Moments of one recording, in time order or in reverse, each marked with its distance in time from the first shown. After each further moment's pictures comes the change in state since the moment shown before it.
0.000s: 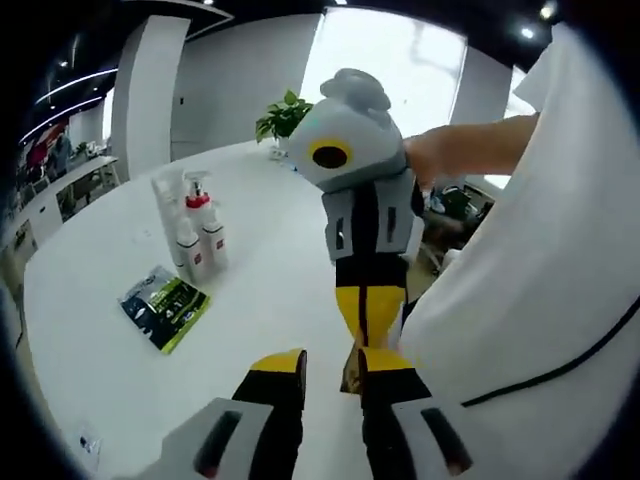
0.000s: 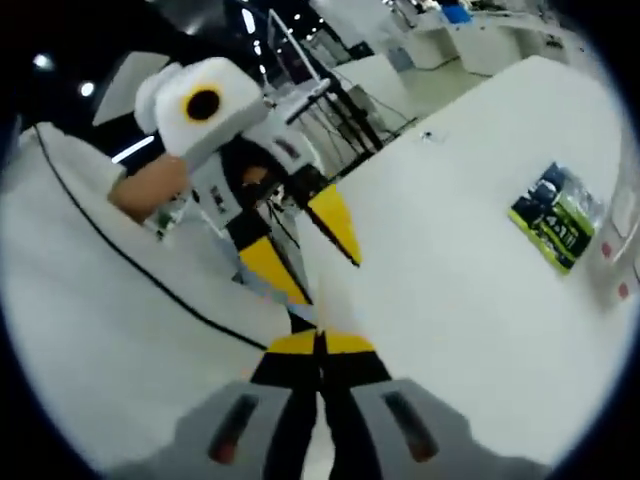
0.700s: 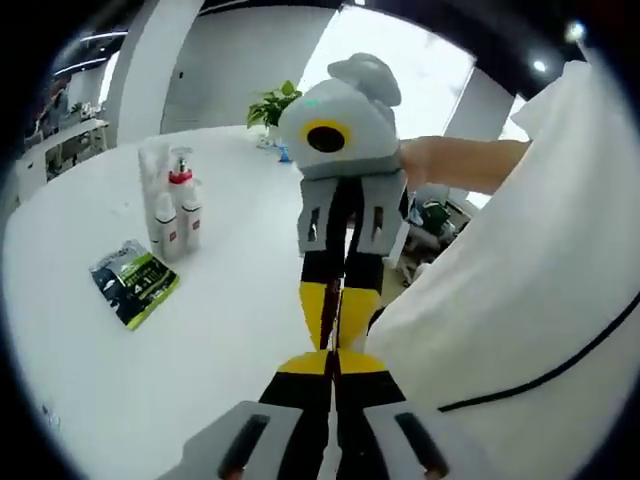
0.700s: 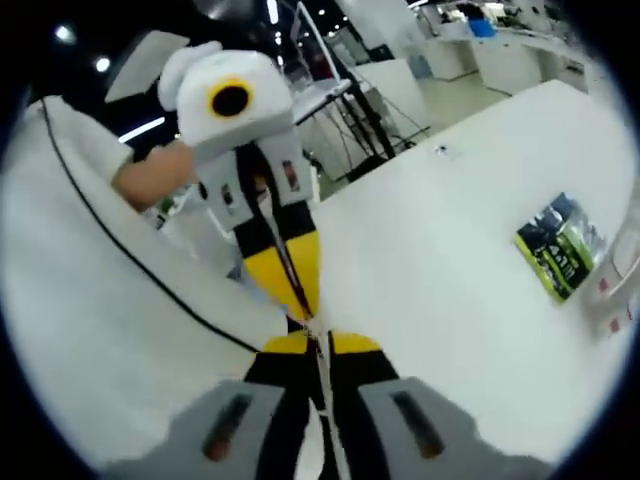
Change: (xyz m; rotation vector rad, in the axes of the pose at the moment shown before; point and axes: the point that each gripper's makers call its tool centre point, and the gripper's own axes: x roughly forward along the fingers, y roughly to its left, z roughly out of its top) left arm -0.010 -0.008 0.011 -0.218 -0.096 -0.095; right arm -0.004 -0.011 0.017 -0.048 -0.081 -0.058
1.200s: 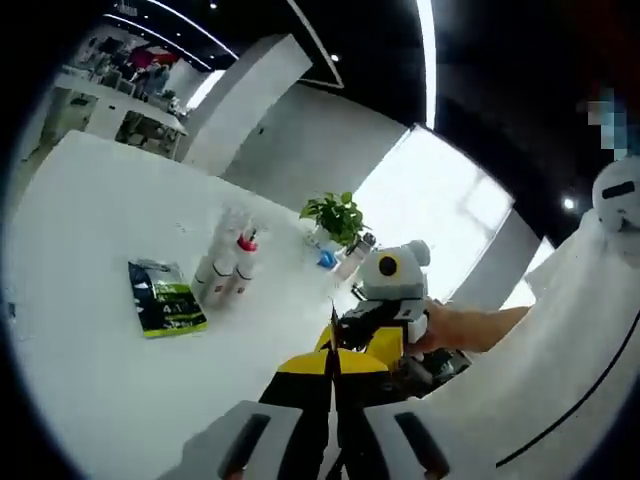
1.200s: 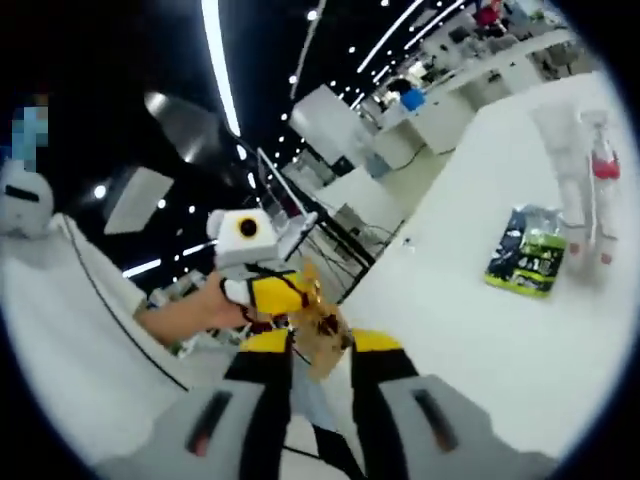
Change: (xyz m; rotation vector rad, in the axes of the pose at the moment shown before) left arm -0.045 0.025 0.064 -0.392 -0.551 -0.030; right arm -0.051 -0.011 0.060 0.345 -0.625 0.053
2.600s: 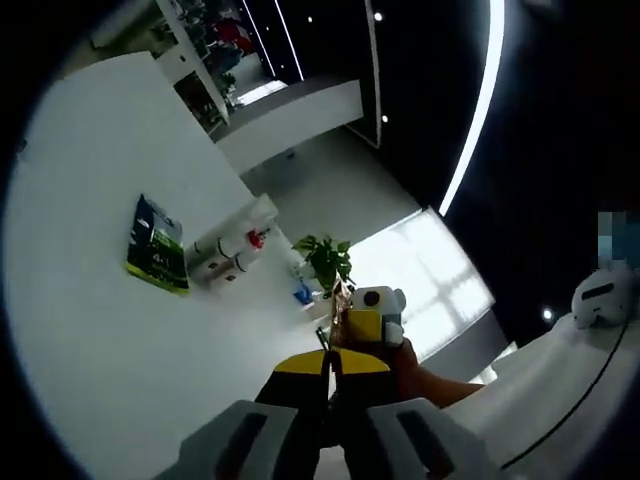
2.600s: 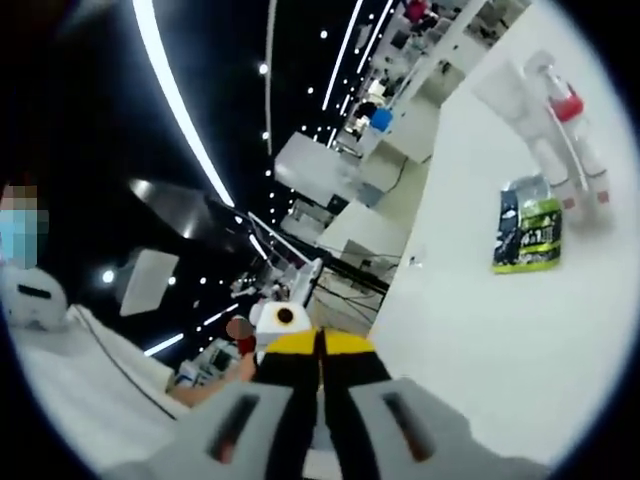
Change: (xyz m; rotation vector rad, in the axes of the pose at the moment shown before) left arm -0.005 0.004 -0.022 -0.298 -0.111 -0.104; right arm 0.002 -0.002 0.024 0.183 -0.116 0.026
